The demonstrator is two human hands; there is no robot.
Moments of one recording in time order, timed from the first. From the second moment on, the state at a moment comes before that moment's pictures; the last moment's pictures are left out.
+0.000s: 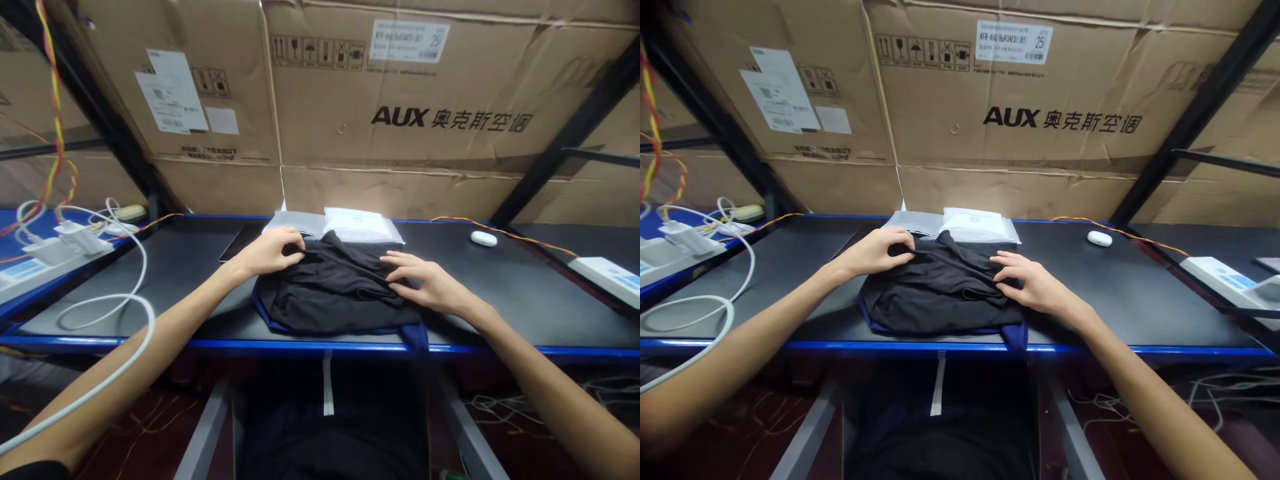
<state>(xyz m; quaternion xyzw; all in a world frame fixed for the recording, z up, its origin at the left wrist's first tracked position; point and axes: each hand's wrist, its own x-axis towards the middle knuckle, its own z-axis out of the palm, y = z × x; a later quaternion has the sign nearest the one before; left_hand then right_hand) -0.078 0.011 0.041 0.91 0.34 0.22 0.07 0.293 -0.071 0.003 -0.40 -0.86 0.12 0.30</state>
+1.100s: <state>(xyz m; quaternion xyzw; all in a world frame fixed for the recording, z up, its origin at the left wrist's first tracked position) -0.009 0.070 0.041 0.96 0.26 0.09 0.02 0.301 -0.049 0.029 -0.48 -0.84 0.13 0.21</state>
